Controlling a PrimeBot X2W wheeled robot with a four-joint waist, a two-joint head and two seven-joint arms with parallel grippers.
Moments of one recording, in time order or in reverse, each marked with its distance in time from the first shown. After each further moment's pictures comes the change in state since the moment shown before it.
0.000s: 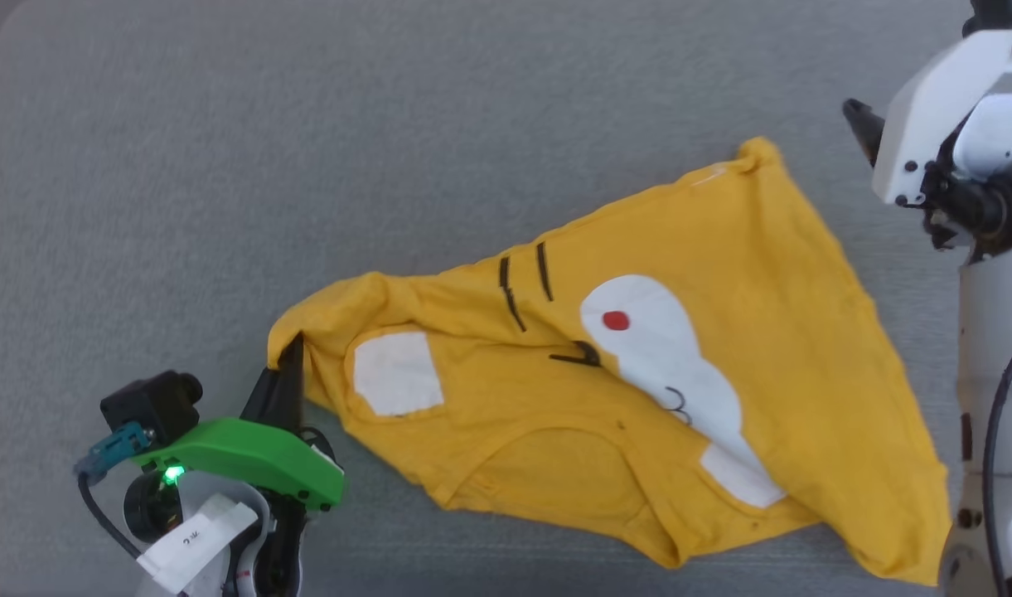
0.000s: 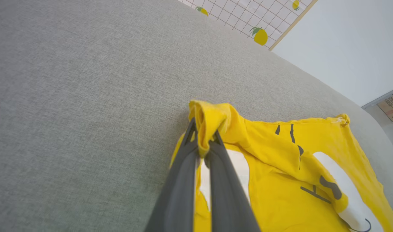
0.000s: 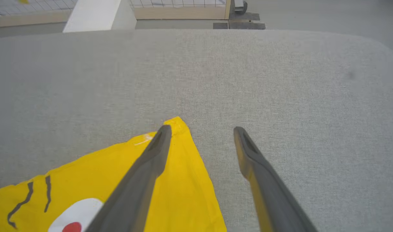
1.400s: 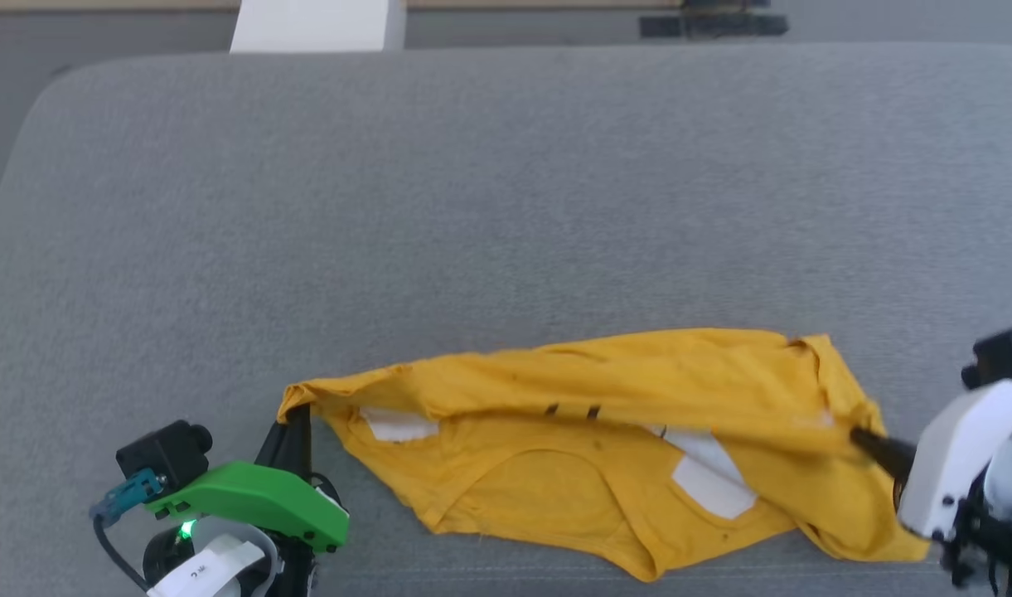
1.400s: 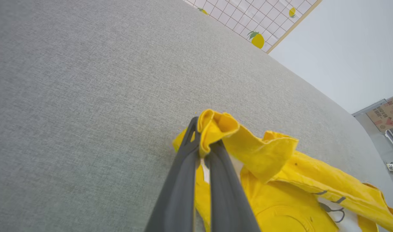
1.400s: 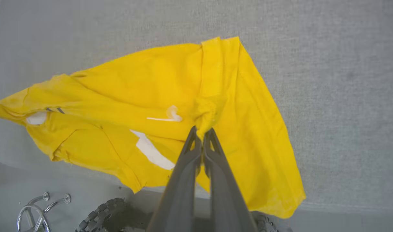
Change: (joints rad) left arm 0.067 -0.024 0.000 0.060 -0.053 0.004 -0.029; right arm 0.759 -0.001 -0.052 -0.573 0.412 0.000 0.224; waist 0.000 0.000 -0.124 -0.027
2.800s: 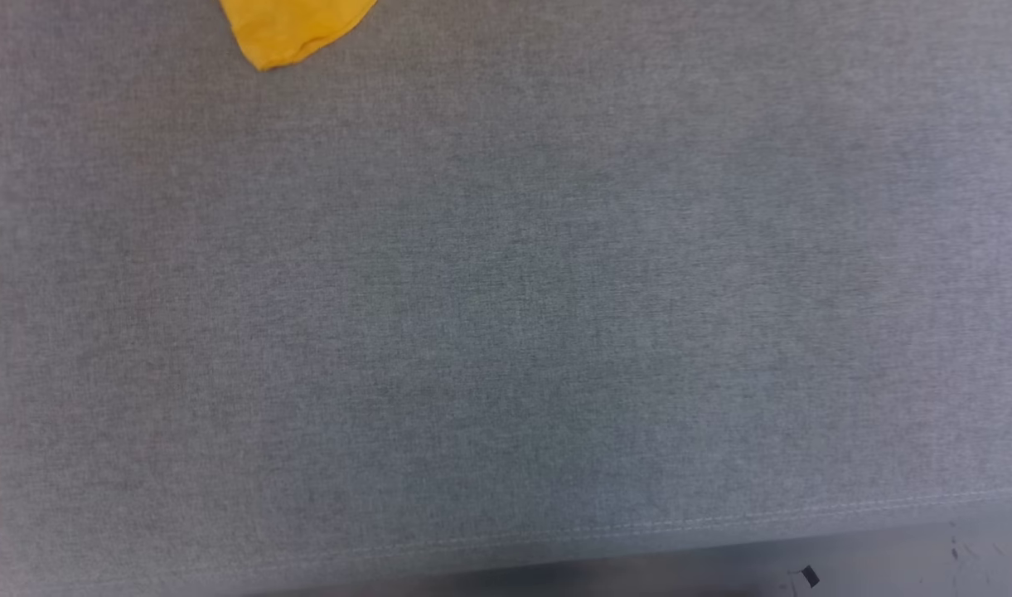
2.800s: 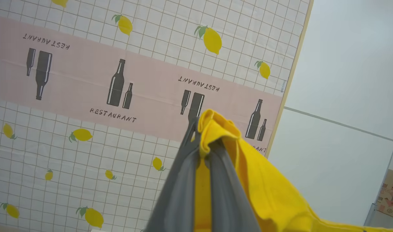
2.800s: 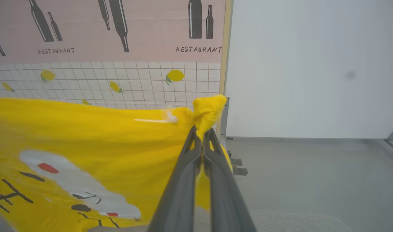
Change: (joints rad) left arm -1.689 0.165 0.005 0.567 0.134 -0.114 0.016; right arm -1.504 0.036 0.010 0.620 -0.439 0.000 -0.450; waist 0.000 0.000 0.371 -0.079
